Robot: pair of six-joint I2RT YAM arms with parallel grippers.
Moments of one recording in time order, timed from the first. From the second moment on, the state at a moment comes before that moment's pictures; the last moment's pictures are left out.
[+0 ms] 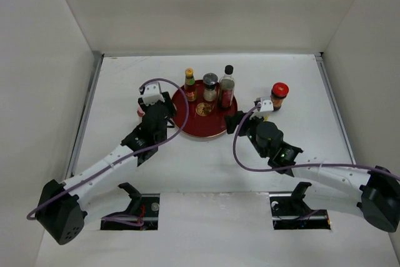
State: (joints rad) left arm -0.67 1.02 0.62 0.13 -0.76 -0.36; right arm 0.87 1.06 0.52 0.41 0.50 0.42
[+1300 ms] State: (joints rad) left arm -0.73 1.82 1.07 0.35 -0.59 -0.35; right arm 0.81 1.04 0.47 0.40 0.49 0.49
